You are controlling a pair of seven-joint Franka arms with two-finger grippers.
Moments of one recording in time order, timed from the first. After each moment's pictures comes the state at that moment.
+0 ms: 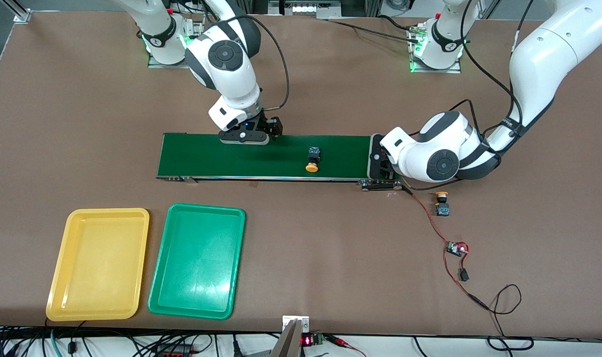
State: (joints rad) left arm 0.57 0.86 -1.09 -1.85 0.40 1.93 0.89; right arm 0.43 0.27 0.29 -2.01 -0.11 2.34 0.85
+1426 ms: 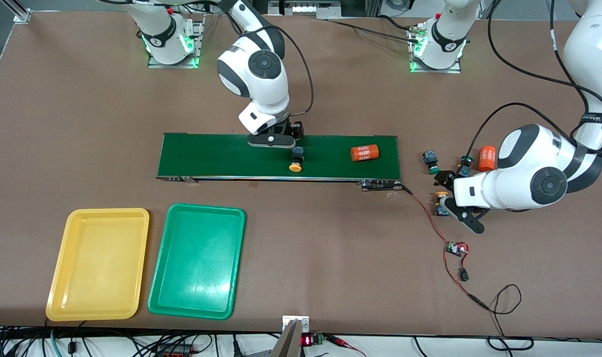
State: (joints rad) left arm 0.68 0.80 -0.99 -1.63 0.50 1.84 0.07; right arm 0.60 0.44 0.22 -1.86 -0.18 2.32 0.98
